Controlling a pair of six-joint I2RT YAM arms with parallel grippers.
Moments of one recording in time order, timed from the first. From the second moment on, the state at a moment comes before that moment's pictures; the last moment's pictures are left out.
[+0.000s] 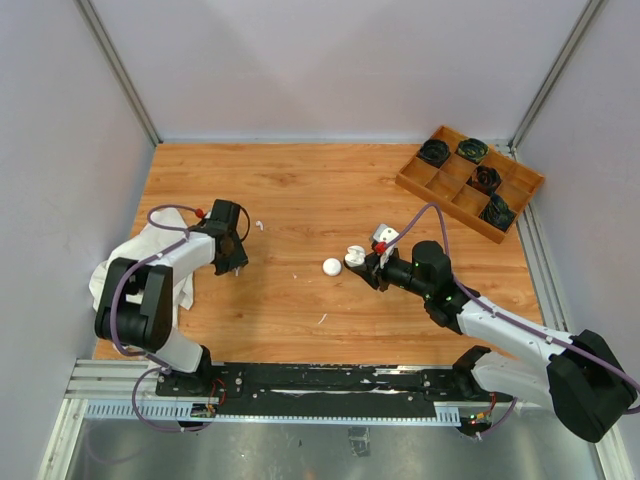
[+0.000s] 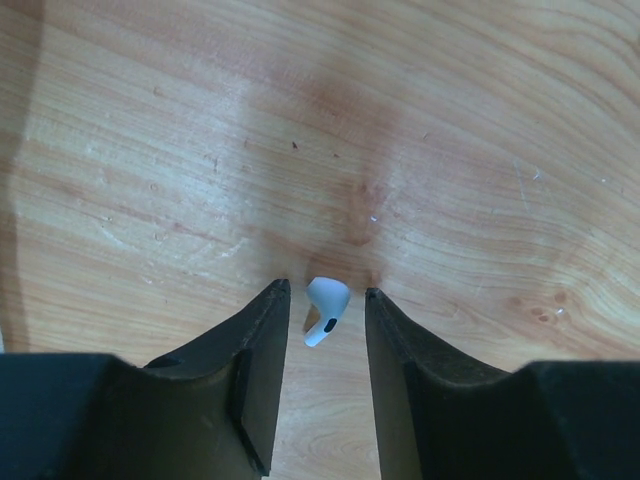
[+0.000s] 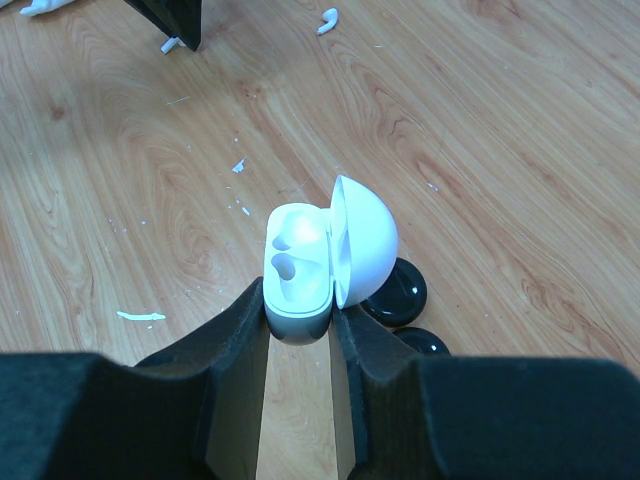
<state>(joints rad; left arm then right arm) -0.19 1.52 0.80 -0.42 -0.22 -0.58 0.65 1.05 0.42 0.38 -0.34 -0.13</state>
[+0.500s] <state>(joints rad) -0.19 1.54 0.83 -0.47 -0.22 -0.58 0.65 1.05 0.42 0.38 -0.34 -0.13</state>
